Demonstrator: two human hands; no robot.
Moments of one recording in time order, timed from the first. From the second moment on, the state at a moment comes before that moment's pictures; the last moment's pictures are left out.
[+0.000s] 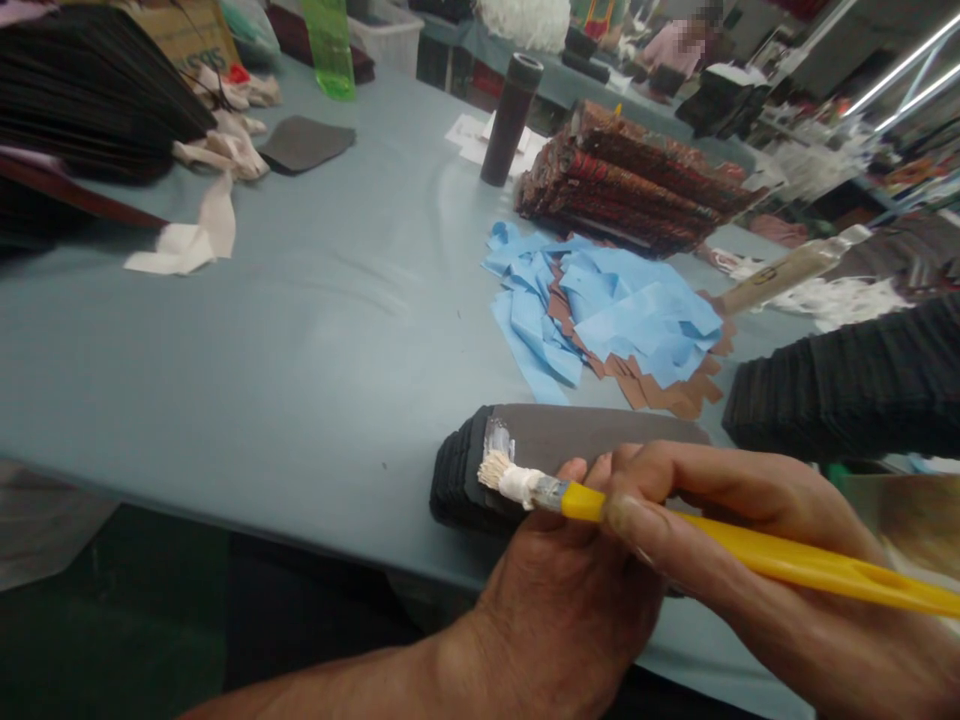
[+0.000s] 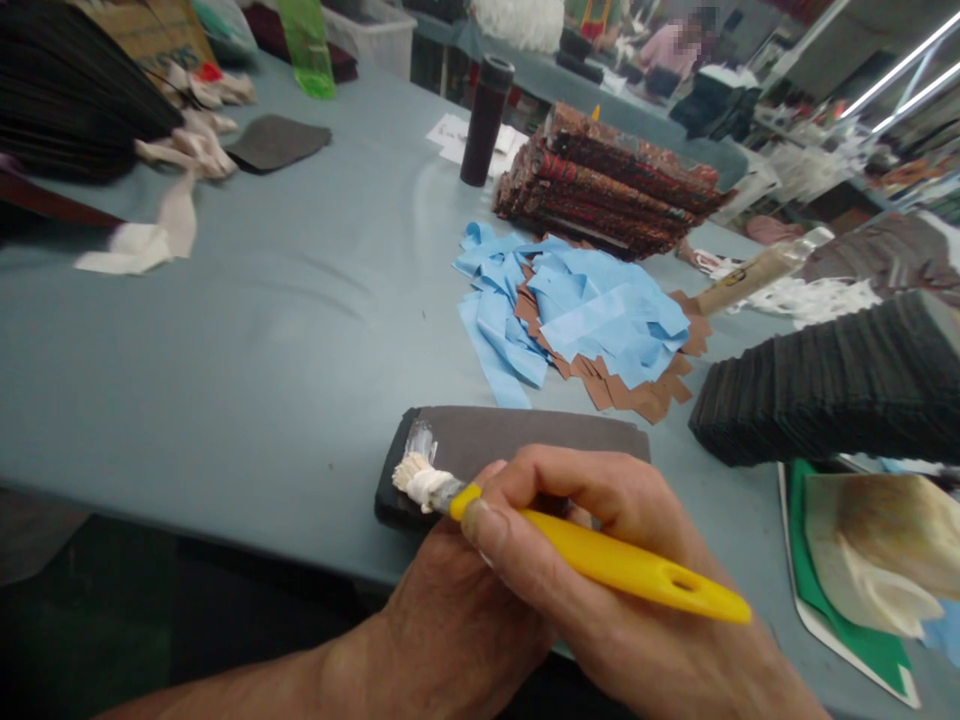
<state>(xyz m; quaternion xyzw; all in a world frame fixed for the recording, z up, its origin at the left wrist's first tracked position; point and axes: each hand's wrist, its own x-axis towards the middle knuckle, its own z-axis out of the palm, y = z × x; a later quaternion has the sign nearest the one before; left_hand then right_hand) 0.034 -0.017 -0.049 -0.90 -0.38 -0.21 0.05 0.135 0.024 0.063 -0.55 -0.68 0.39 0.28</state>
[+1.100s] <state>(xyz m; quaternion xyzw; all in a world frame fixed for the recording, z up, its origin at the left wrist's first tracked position) 0.016 -0.005 -0.036 -0.91 -0.33 -0.26 0.00 0.147 0.022 0.025 -0.56 -0.61 0.38 0.41</state>
